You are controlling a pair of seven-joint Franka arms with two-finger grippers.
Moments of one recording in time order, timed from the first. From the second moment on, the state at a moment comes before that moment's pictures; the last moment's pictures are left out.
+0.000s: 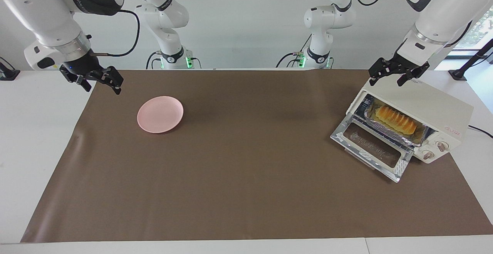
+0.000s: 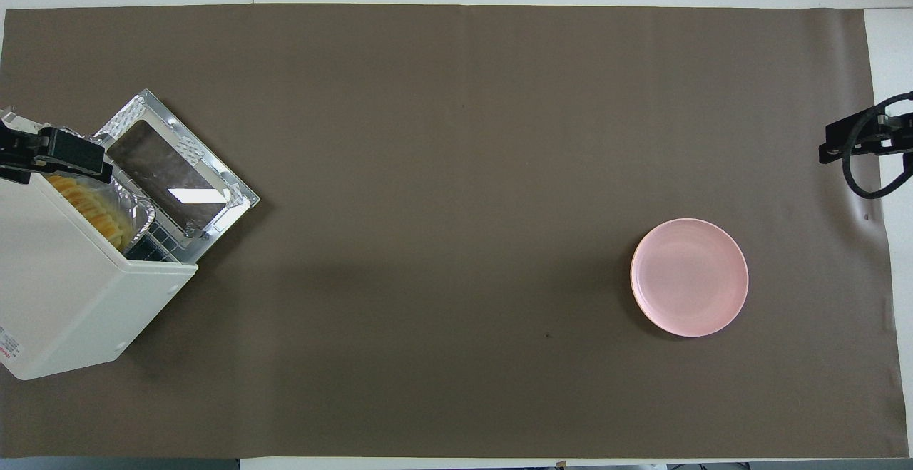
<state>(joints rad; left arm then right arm) 0.00 0.05 -0.06 -1.50 -0.02 1.48 0.03 -0.04 0.08 -0.05 -1.51 -0.02 1.53 0.04</state>
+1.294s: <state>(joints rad) -0.08 0.46 -0.05 -1.20 0.17 1.37 -0.53 -0.04 0.08 -0.05 -1.51 -0.02 1.53 0.04</state>
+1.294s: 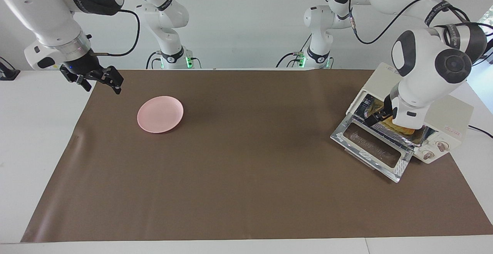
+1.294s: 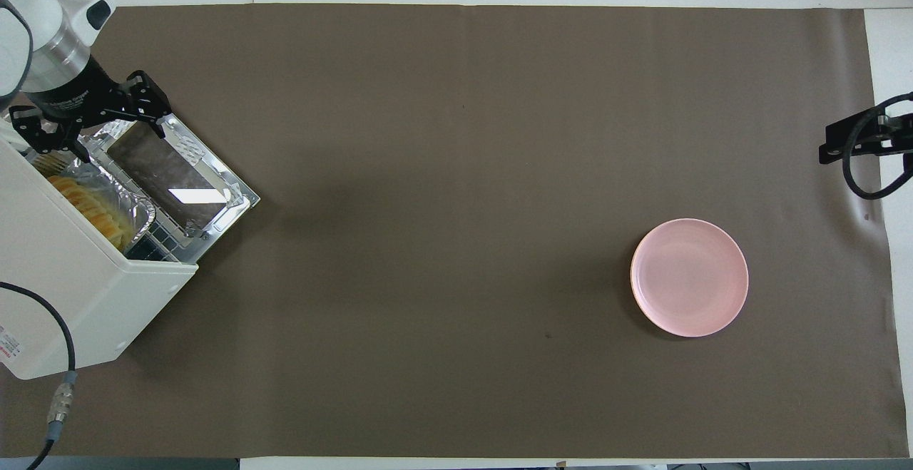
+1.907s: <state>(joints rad) -0.12 0.54 0.08 -1.21 0.20 1.45 -0.73 -0.04 0.08 -0.05 -1.51 -0.02 1.53 0.04</state>
